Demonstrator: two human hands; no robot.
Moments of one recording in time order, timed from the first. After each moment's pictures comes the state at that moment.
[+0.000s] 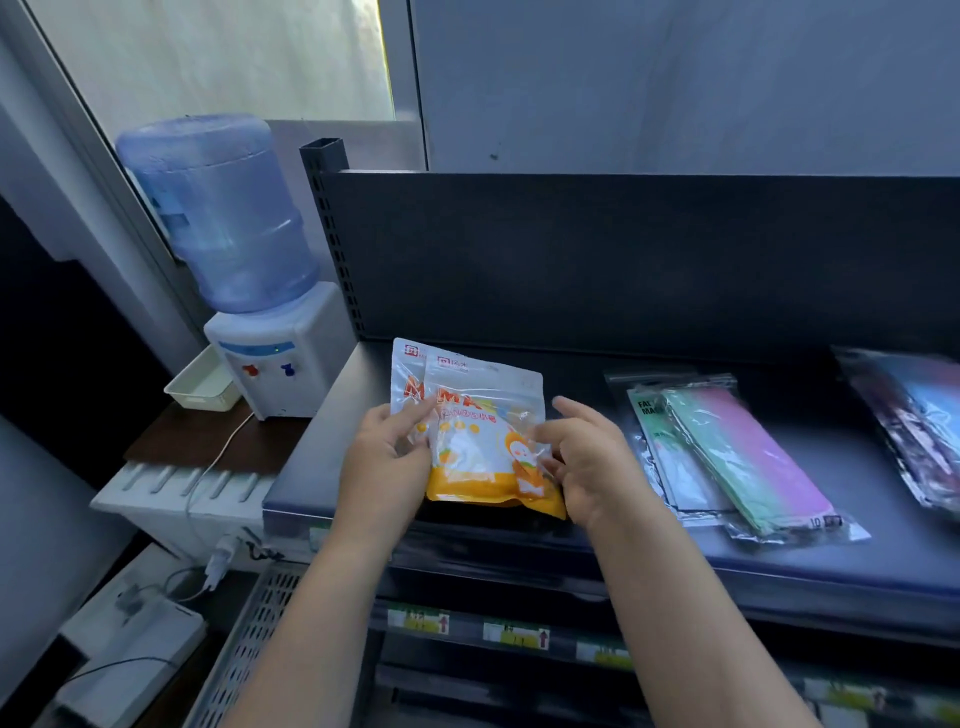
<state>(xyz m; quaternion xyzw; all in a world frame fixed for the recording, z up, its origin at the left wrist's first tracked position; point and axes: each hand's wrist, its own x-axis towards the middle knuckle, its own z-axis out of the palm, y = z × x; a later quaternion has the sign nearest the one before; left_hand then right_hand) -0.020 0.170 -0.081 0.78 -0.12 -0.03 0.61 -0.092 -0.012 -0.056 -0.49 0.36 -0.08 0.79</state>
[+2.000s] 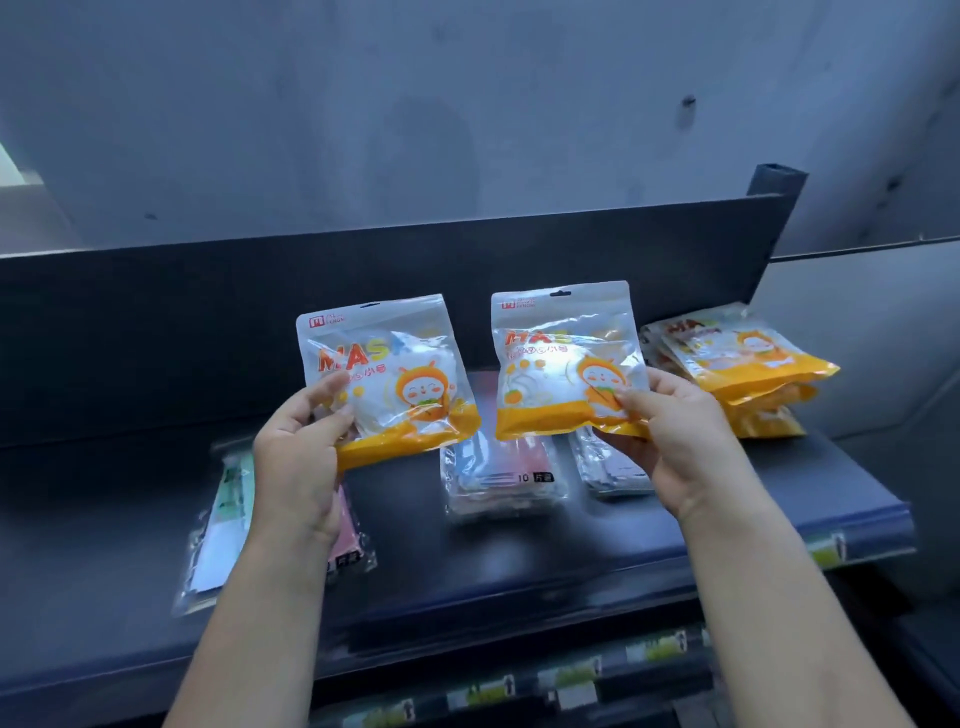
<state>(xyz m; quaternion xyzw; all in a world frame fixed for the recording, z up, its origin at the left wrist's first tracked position) -0.197 -0.220 -0.027 0.57 -0.07 -0.12 0.81 -0.397 -0.439 -0.001 -0.50 0.37 -0.32 0.71</state>
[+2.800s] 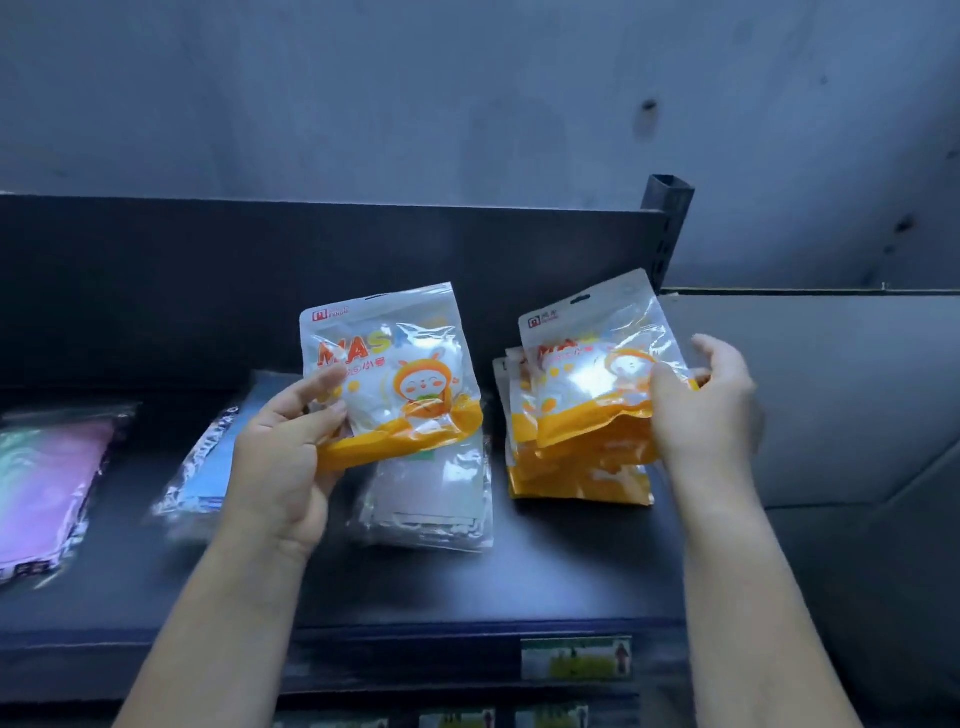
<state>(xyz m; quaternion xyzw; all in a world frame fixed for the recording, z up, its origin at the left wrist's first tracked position) -0.336 -0.431 -0.037 0.52 -0.03 -0.14 0.84 -0.495 -0.688 -0.012 -0.69 0.45 -0.42 0.39</state>
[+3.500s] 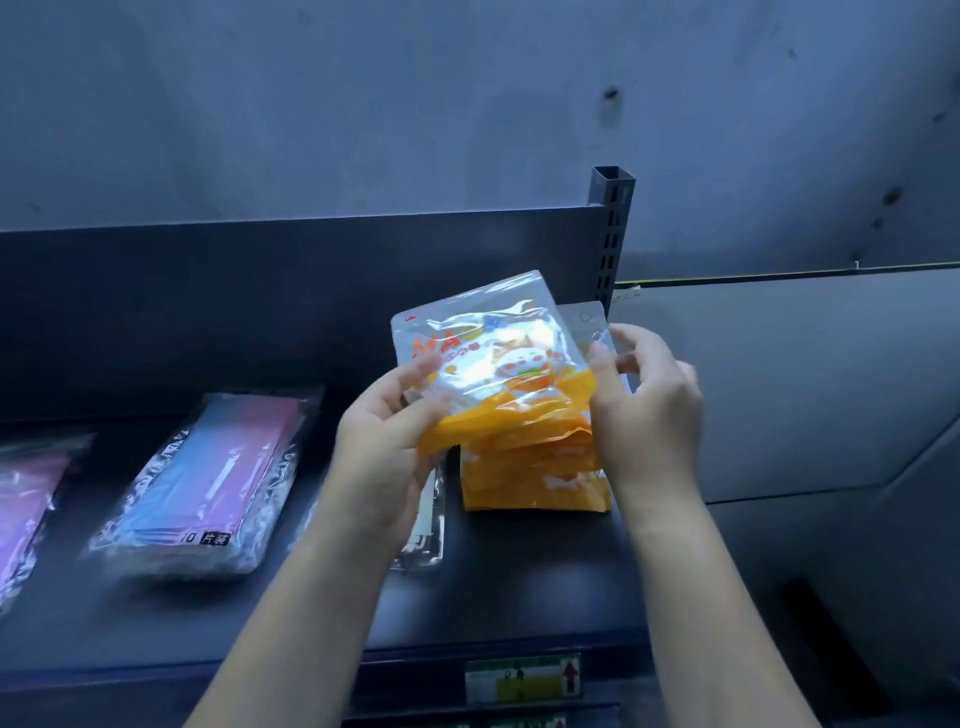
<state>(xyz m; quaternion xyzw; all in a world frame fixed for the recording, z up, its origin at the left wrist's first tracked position) -0.398 -0.536 -0.019 0.52 -0.12 -0.22 0.81 -0.494 -0.710 -0.030 -0.75 0.35 -0.48 0.31</state>
